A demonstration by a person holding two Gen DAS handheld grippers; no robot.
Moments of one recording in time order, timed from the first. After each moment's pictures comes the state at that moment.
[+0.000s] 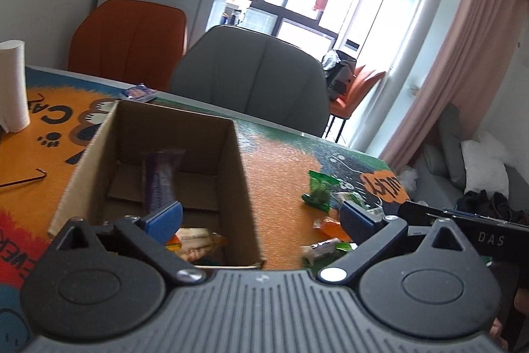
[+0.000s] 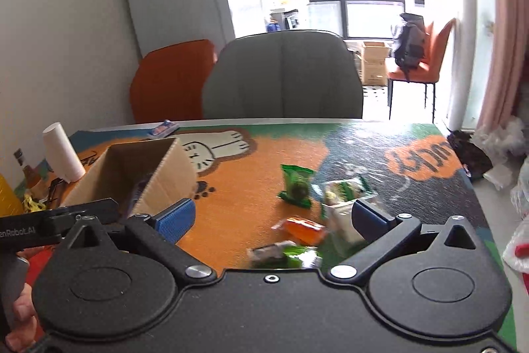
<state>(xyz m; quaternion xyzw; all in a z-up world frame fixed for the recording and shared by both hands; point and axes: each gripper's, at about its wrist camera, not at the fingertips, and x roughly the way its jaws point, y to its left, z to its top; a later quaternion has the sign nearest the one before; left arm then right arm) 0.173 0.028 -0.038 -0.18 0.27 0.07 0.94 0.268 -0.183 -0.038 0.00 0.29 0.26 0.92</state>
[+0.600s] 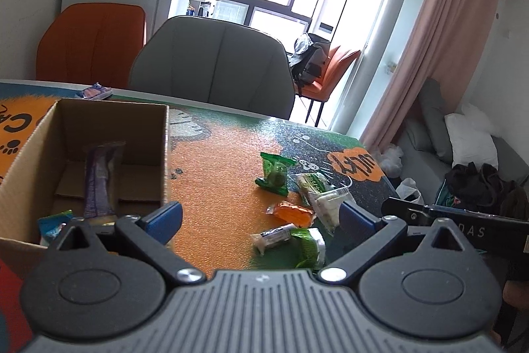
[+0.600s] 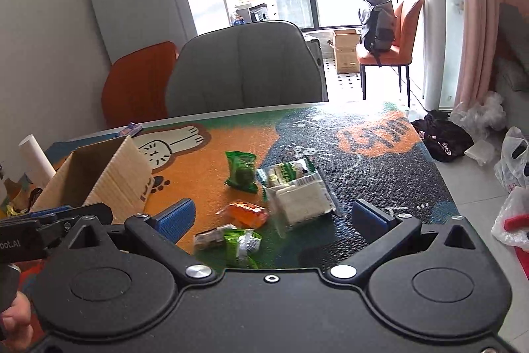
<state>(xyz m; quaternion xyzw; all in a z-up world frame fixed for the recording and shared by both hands) 0.198 -0.027 -0.047 -0.15 0.28 0.03 0.95 0.284 -0.236 -0.061 0.03 0.31 0.22 0.93</state>
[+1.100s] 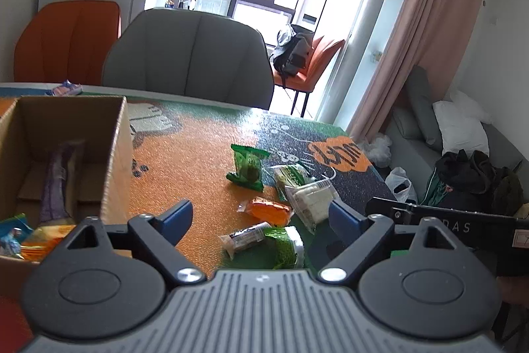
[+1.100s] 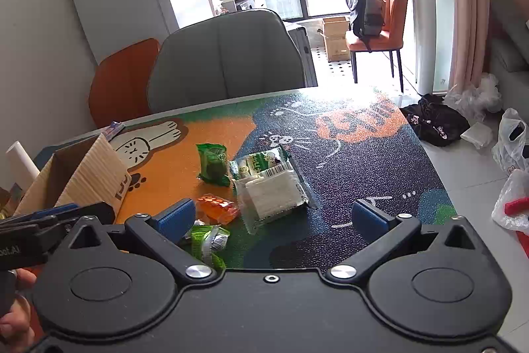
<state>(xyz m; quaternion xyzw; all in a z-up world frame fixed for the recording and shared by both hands) 0.228 -0.052 -0.067 -0.14 0.29 0.00 0.95 0.308 -0.260 -0.084 0.05 0.33 0.21 0.92</state>
